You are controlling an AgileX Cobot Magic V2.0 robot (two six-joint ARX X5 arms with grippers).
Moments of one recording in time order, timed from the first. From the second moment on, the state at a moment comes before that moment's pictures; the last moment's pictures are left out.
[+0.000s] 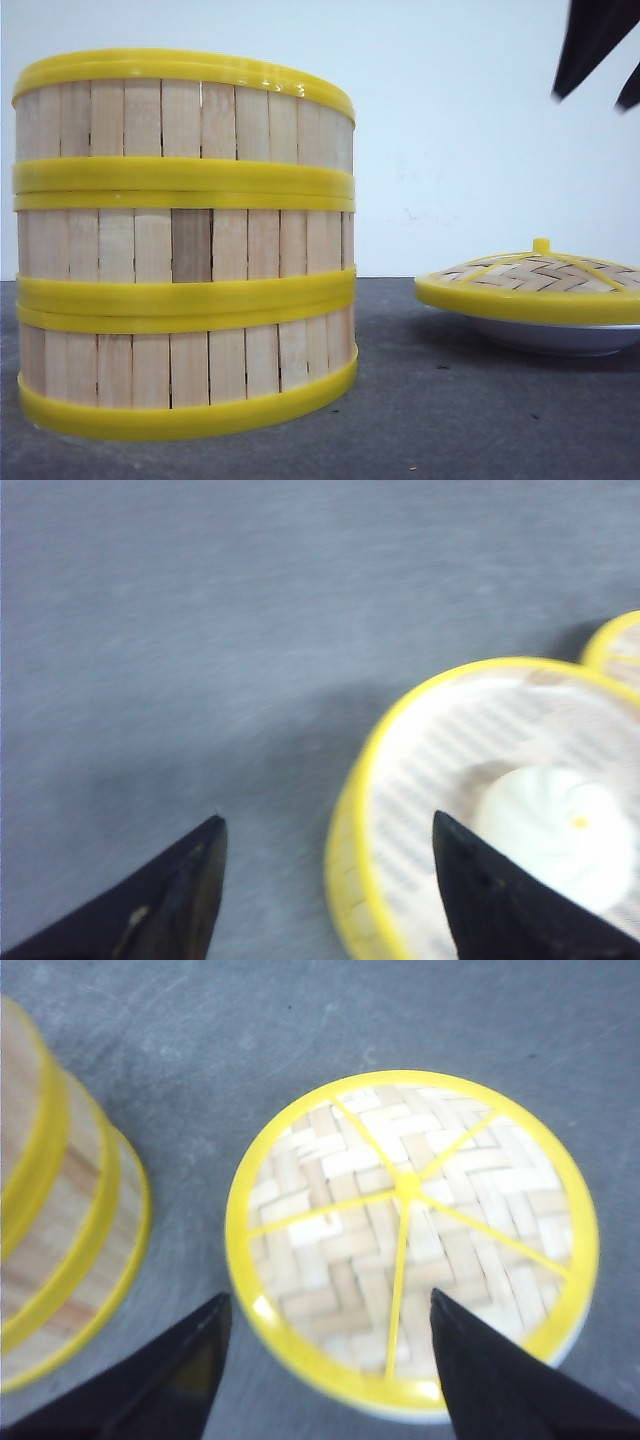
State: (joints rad) left arm -0.24 1.11 1.46 -1.05 0.01 -0.03; right arm 0.34 0.98 0.89 -0.62 -0.03 0.14
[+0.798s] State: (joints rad) left arm -0.20 0.79 1.02 -1.02 -0.01 -0.06; right arm 0.20 1.41 0.89 -0.33 -0.18 0.00
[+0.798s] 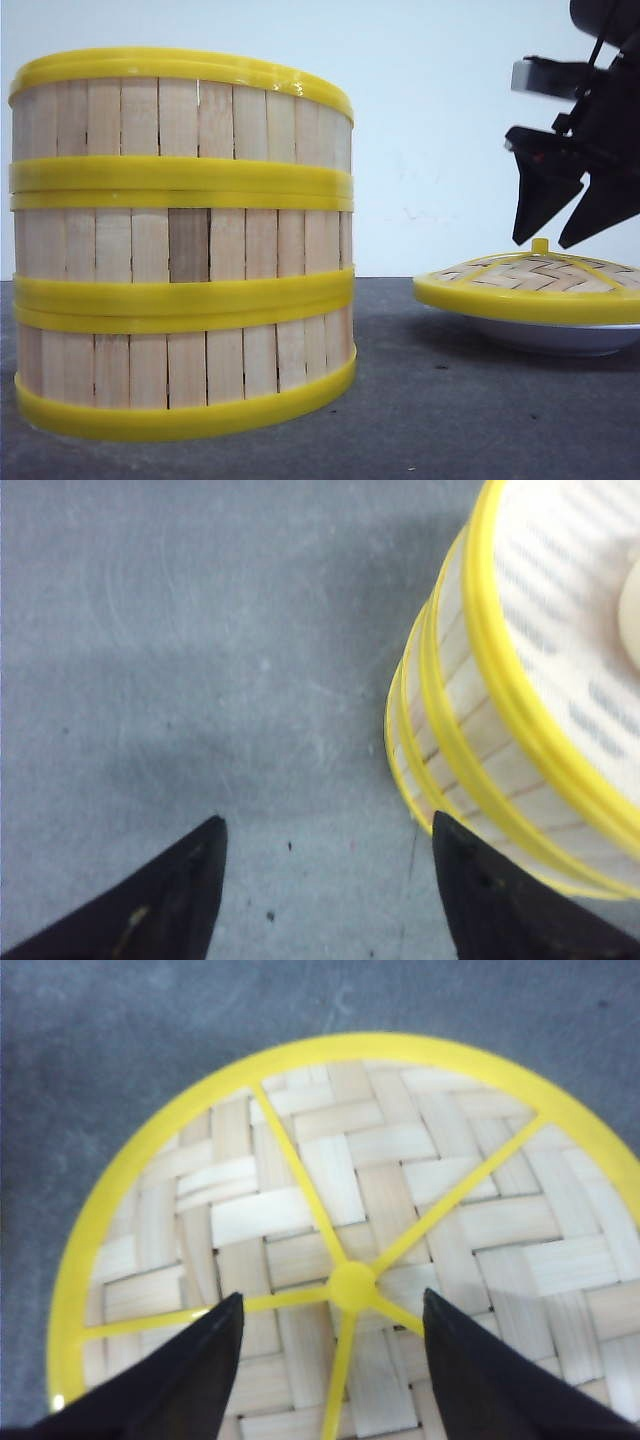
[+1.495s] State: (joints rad) left arm -0.19 0.79 1.02 -0.98 -0.01 -0.07; right arm 0.21 1.45 0.89 -0.26 -0.18 -0.02
